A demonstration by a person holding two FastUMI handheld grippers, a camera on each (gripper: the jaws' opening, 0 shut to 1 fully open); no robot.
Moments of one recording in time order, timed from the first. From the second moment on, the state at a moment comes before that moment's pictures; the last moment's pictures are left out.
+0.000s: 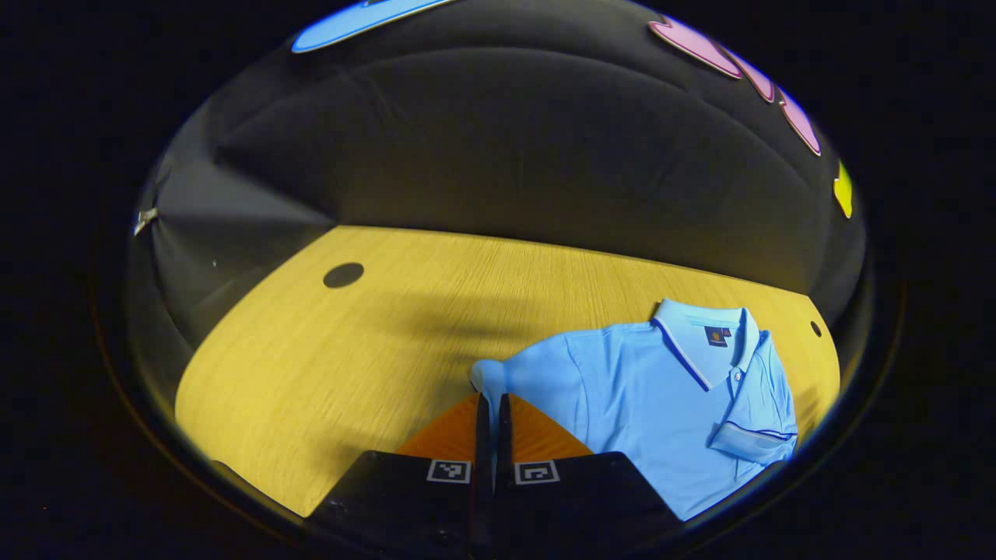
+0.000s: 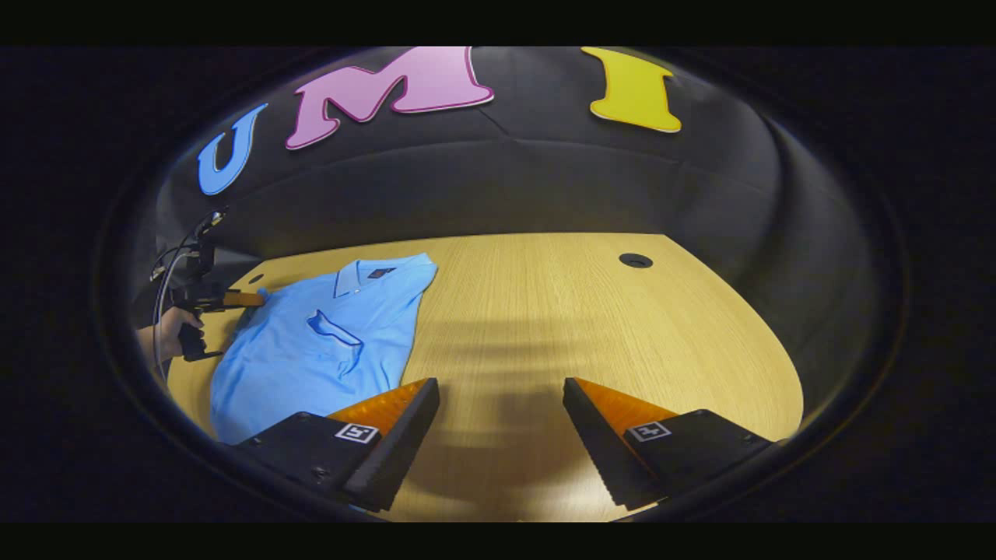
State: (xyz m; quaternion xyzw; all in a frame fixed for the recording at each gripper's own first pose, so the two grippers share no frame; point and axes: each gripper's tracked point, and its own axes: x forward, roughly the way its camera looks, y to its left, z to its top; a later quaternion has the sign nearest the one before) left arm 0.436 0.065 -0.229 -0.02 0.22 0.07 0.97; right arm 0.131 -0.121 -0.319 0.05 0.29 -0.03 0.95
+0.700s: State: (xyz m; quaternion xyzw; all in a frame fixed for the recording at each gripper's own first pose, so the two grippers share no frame) left arm 0.368 -0.162 -0.153 -0.08 0.19 -0.13 0.97; right arm 0.107 -0.106 -0.292 0.07 0.29 -0.03 0.95
